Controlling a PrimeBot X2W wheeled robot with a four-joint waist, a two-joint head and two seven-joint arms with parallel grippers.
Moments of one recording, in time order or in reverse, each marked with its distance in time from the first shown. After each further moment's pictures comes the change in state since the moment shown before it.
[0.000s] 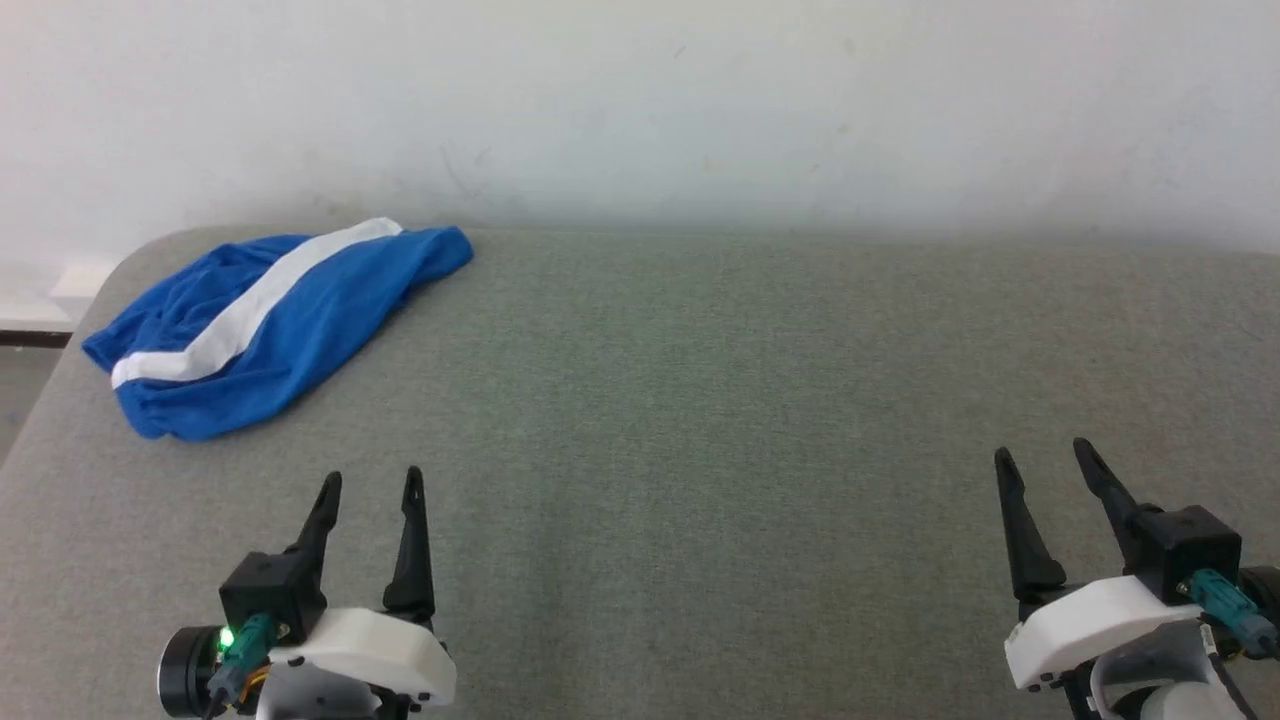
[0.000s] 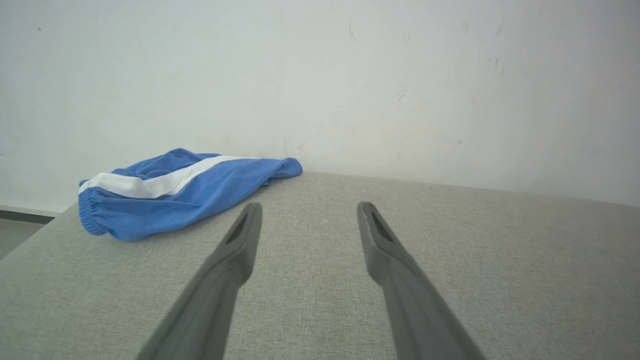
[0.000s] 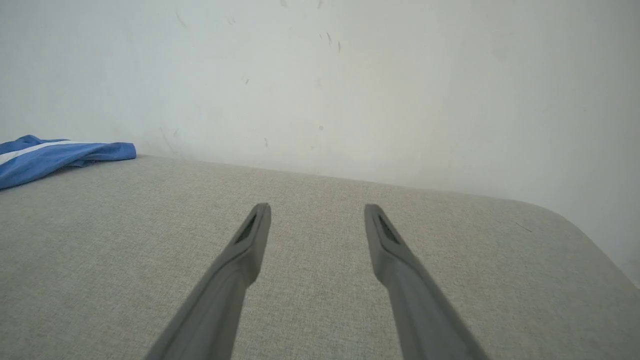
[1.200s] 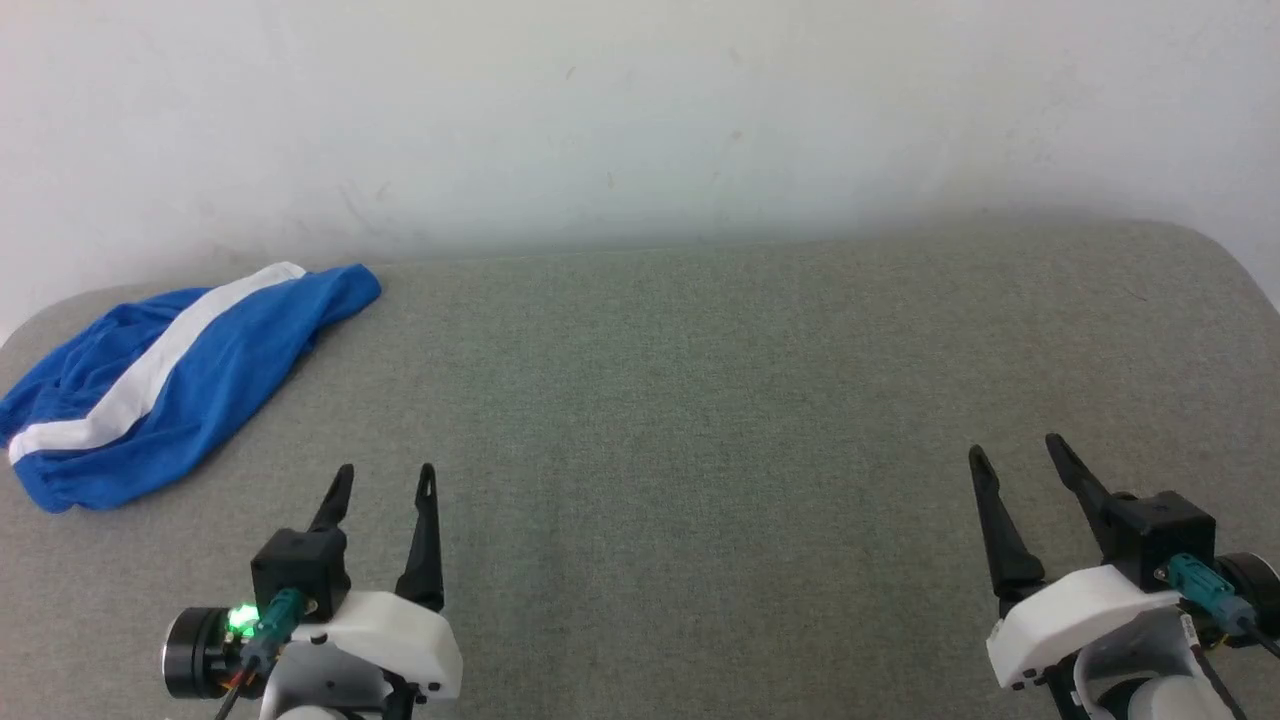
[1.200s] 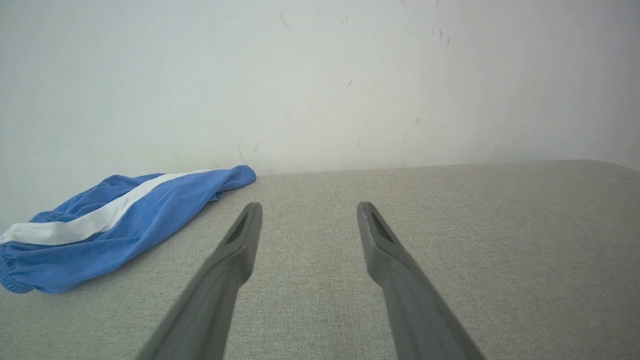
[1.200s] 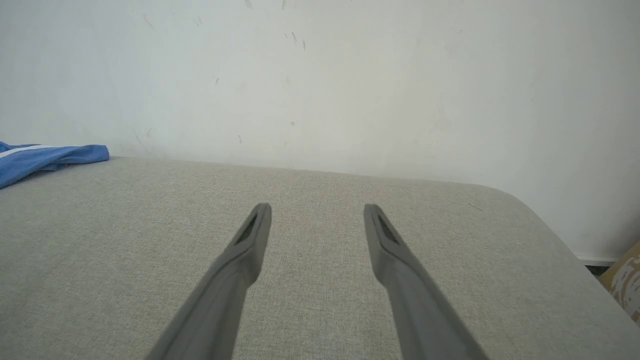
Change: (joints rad) left arm -0.021 0.000 -0.008 -0.003 0.090 0.000 0.074; right arm -0.002 0.000 0.042 -0.043 0.007 0.000 0.073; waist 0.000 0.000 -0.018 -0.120
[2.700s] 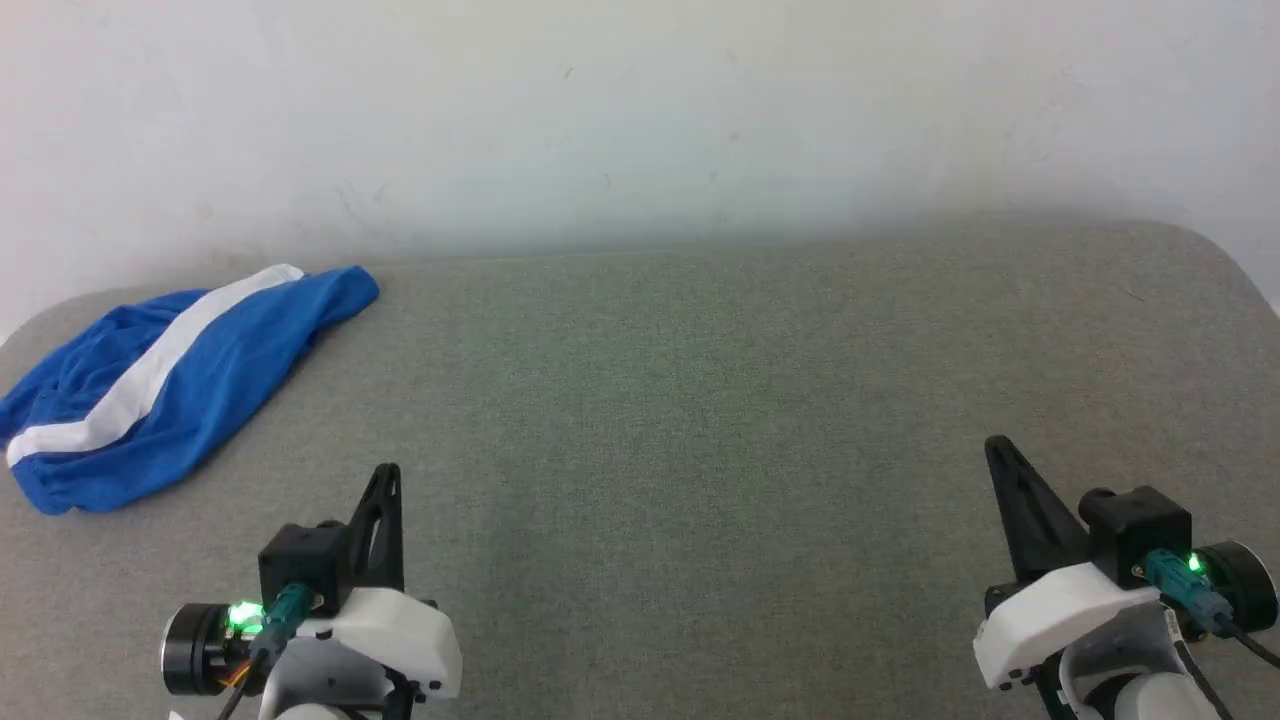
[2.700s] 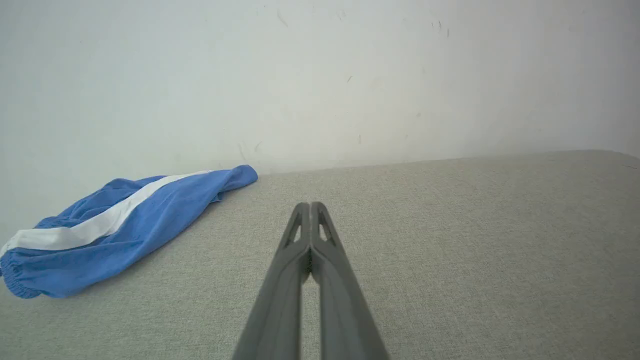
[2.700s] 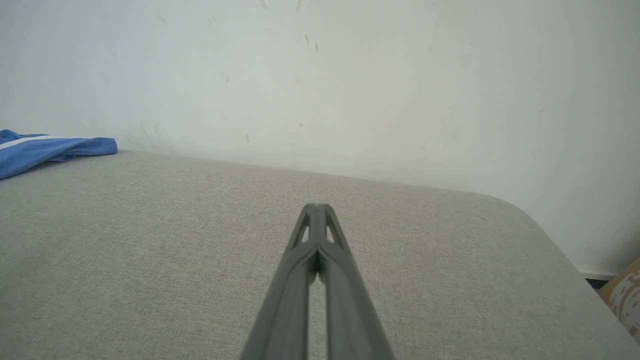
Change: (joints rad) left arm -0.002 0.000 0.001 -0.005 0.028 0.000 0.020; right arm 0.000 0.001 0.027 -0.023 -0.033 0.000 0.021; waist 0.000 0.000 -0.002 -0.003
